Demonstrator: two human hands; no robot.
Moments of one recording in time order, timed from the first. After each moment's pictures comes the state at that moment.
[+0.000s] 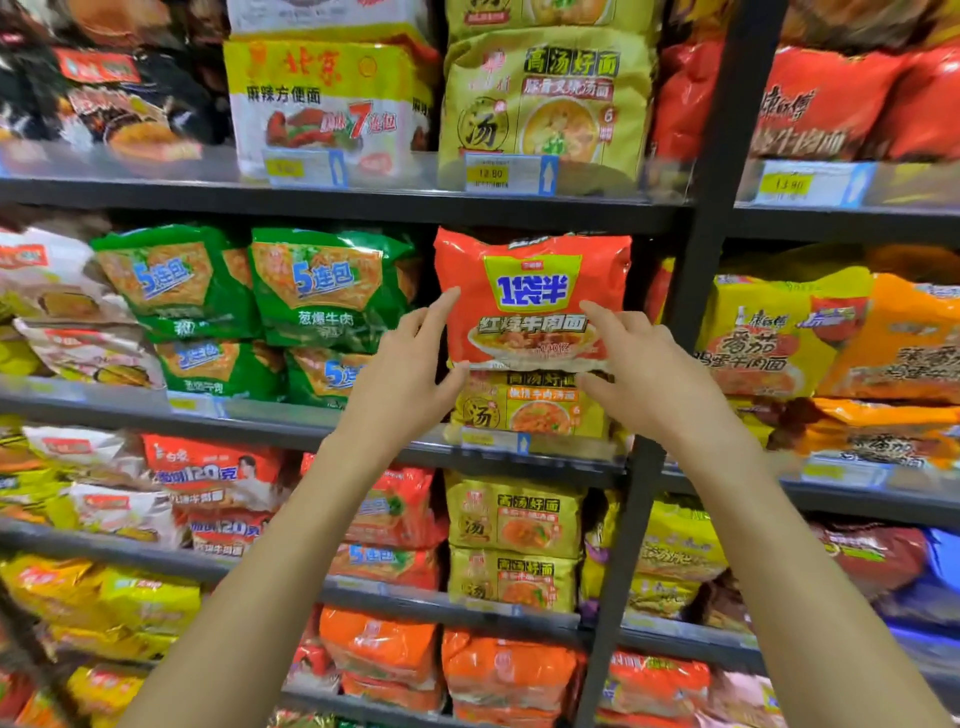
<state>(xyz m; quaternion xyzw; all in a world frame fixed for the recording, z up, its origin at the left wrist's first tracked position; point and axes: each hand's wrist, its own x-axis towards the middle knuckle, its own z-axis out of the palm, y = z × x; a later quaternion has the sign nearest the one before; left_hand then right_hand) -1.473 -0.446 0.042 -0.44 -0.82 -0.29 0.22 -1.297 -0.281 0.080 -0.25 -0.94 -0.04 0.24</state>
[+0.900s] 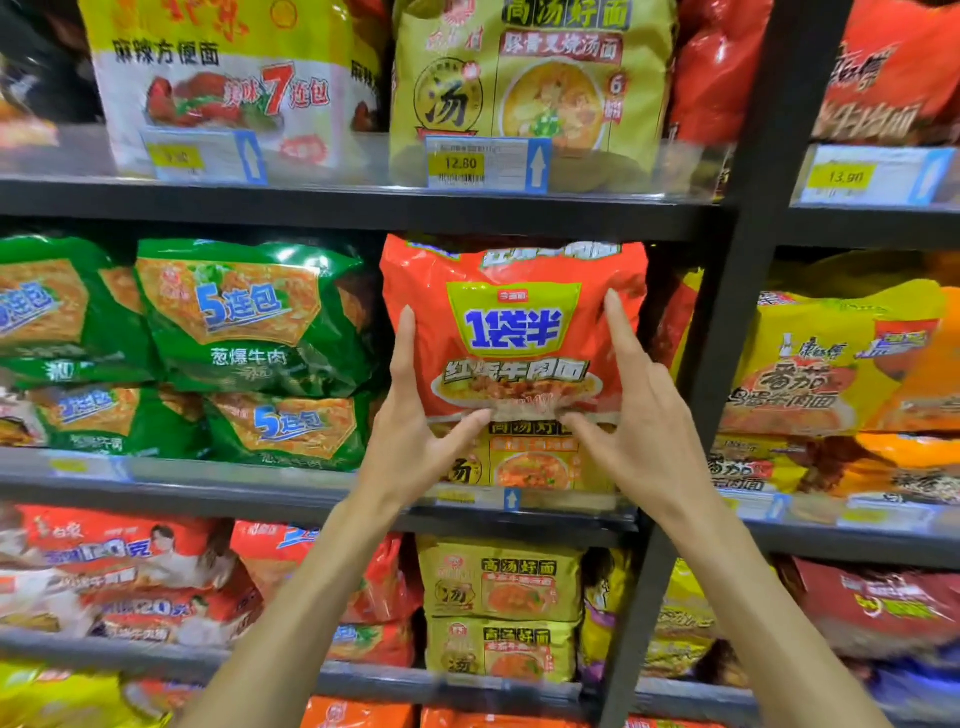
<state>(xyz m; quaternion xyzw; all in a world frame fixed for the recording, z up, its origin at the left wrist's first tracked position) -1.530 -0.366 -0.009 -0.51 -0.64 -0.56 0.15 -1.350 -0.224 0.027 -0.16 -0.88 0.10 0.44</state>
